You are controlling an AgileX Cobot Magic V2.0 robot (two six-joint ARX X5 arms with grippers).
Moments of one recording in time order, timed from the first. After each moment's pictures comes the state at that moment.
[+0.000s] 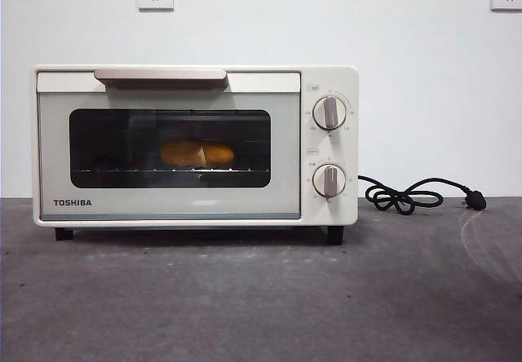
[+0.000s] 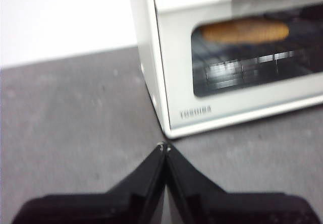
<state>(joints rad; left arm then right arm) -0.04 0.01 0.02 -0.14 0.08 0.11 0.02 0.01 0.07 -0.32 -0.08 -0.06</state>
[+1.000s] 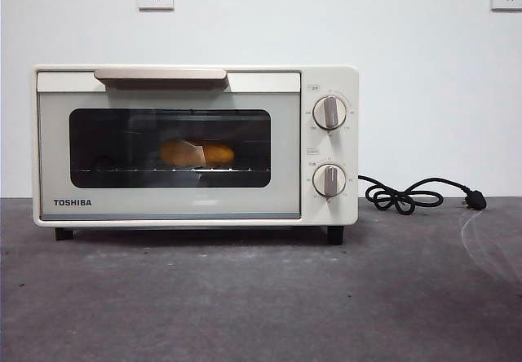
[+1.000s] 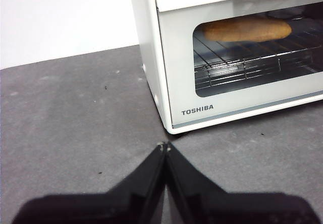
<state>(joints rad) -0.04 0.01 0.02 -0.16 0.08 0.12 0.02 0.01 0.07 -0.32 -0.08 -0.06</state>
